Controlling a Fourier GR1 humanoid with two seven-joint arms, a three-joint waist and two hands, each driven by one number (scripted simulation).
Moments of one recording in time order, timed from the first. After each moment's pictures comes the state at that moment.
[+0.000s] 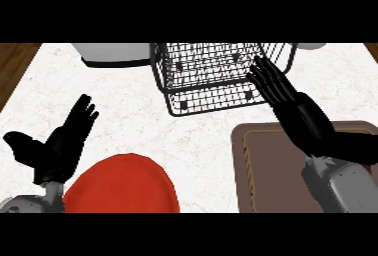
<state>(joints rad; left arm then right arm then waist) -0.08 0.40 -0.21 -1.63 0.37 0.29 0.16 -0.35 -0.30 0.24 -1.66 -0.37 0.10 -0.05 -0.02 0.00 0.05</state>
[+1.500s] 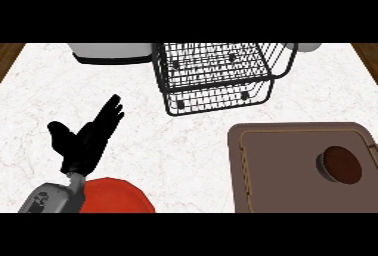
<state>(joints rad) -0.16 0.34 -0.28 -1.51 0.36 0.18 0.17 0.77 -0.38 -0.30 -2.07 0.25 -0.40 -0.16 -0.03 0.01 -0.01</state>
